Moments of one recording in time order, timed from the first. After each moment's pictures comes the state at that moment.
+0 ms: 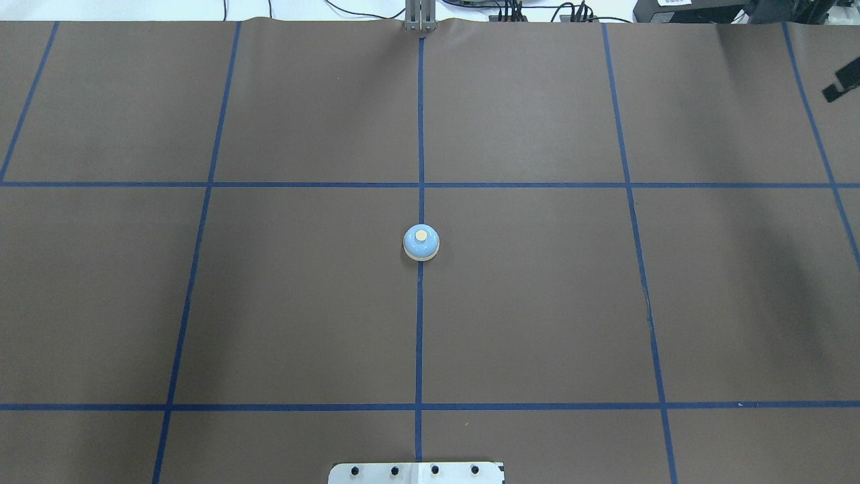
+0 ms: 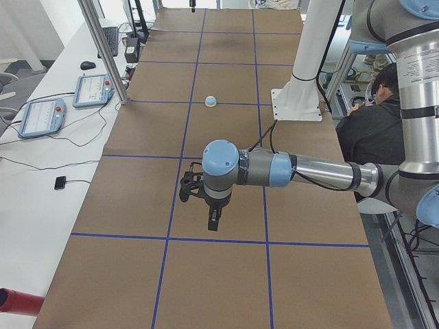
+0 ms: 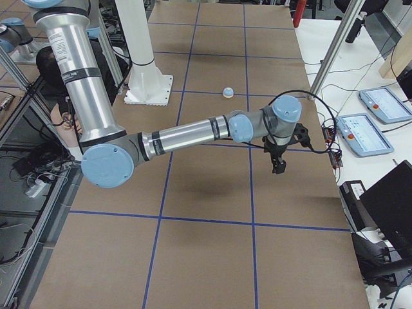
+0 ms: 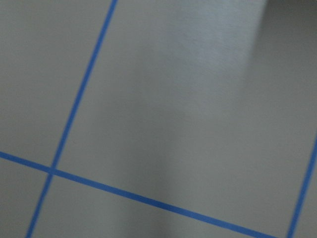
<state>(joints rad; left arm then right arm) -1.61 -1.35 -1.92 -1.49 -2.38 0.10 1.48 -1.33 1.56 -1.56 2.38 -0.05</state>
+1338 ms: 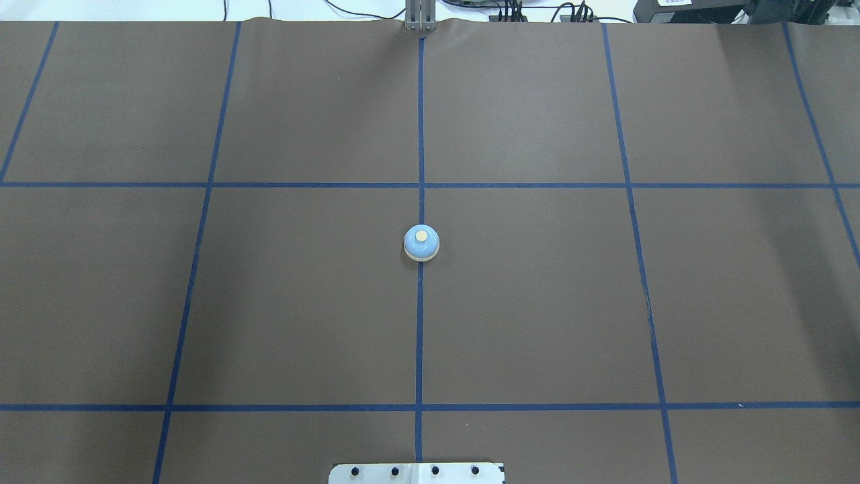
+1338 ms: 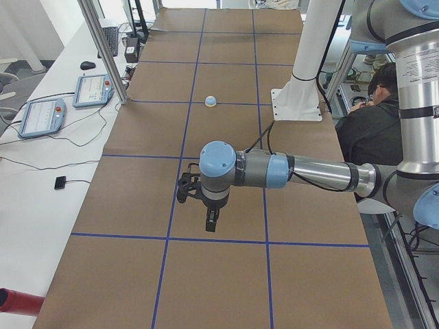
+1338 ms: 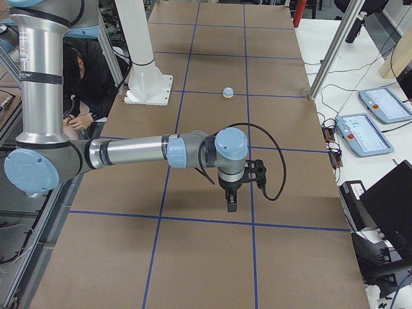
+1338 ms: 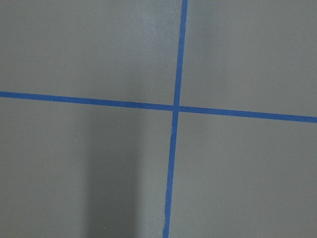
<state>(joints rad) -1.61 -1.37 -1.91 -1.49 -2.39 0.10 1.60 -1.63 1.78 -1.64 2.35 -0.04</state>
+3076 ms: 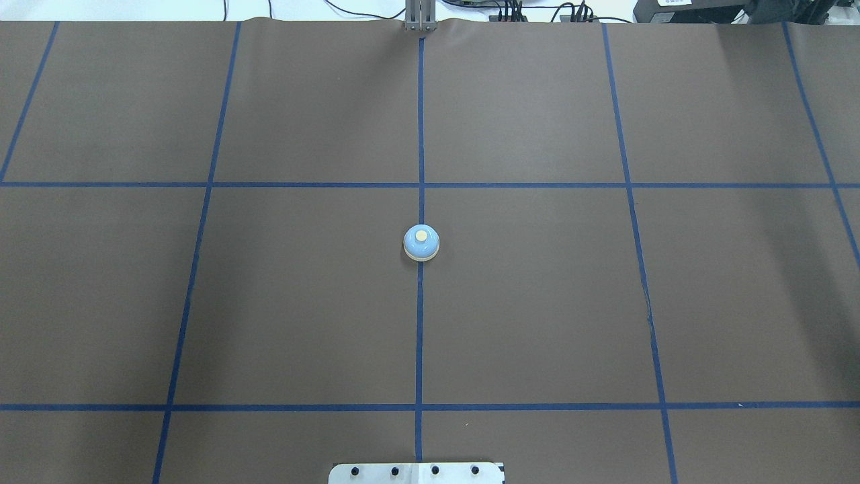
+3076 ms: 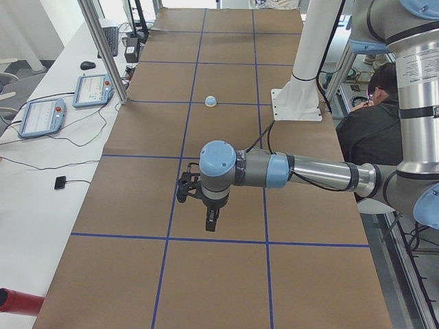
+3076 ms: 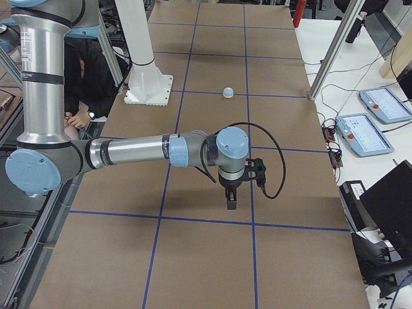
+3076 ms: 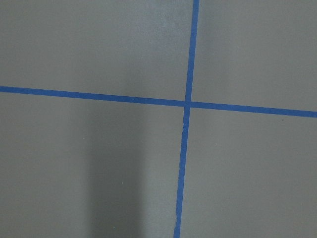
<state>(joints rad) -1.61 -1.37 -1.92 -1.49 -2.39 0.10 1.58 -1.64 1.79 -1.64 2.36 -0.02</state>
